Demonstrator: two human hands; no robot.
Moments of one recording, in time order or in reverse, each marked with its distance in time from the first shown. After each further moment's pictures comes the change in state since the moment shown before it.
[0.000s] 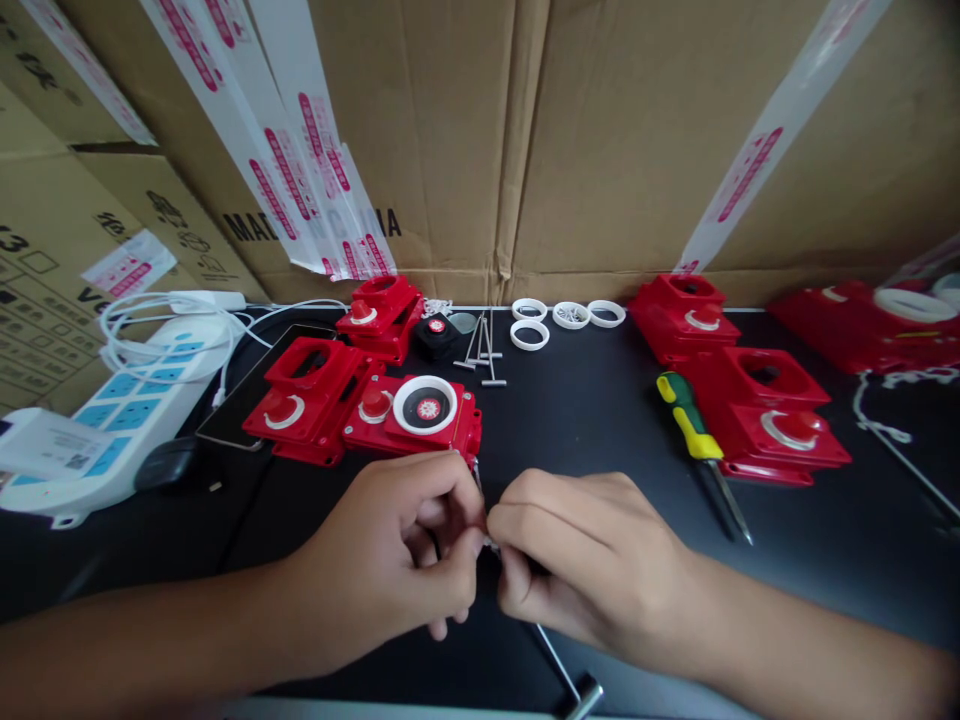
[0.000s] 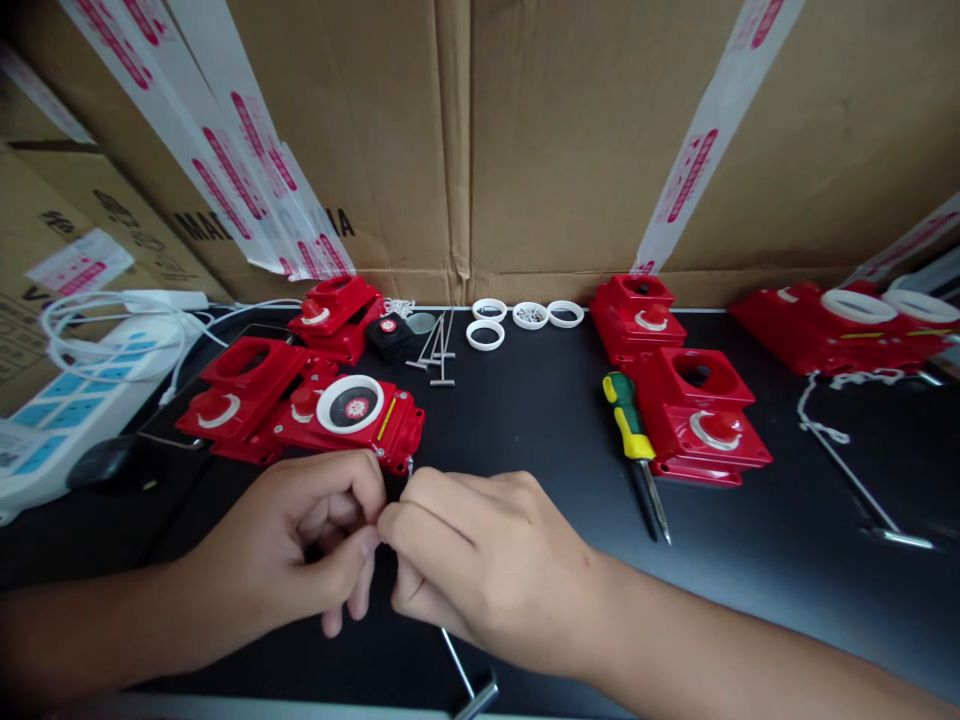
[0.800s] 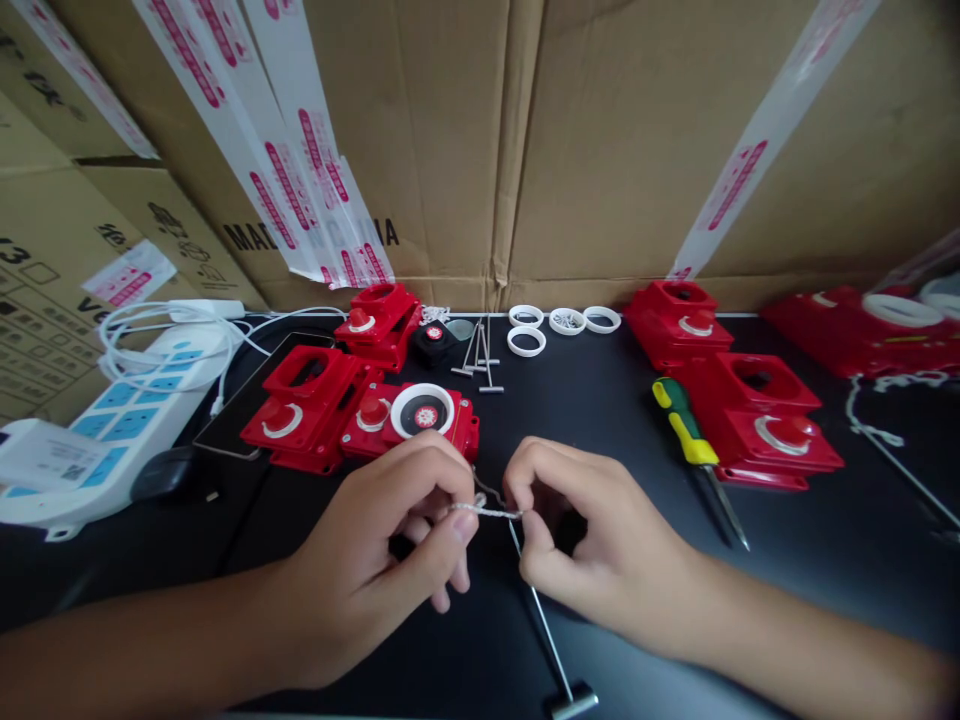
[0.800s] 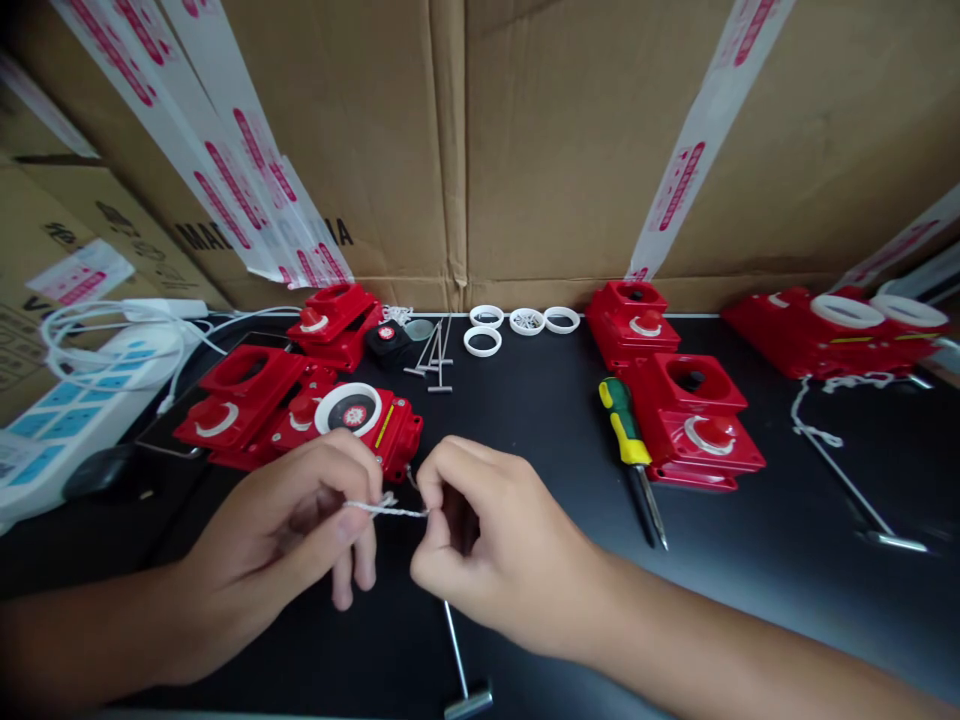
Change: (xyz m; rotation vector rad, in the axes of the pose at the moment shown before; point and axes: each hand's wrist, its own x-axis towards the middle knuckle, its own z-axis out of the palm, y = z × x) left_hand -0.003 -0.004 -0.009 0.080 0.057 0.338; right_hand 0.001 0.007 -0.001 0.444 -0.019 0.473
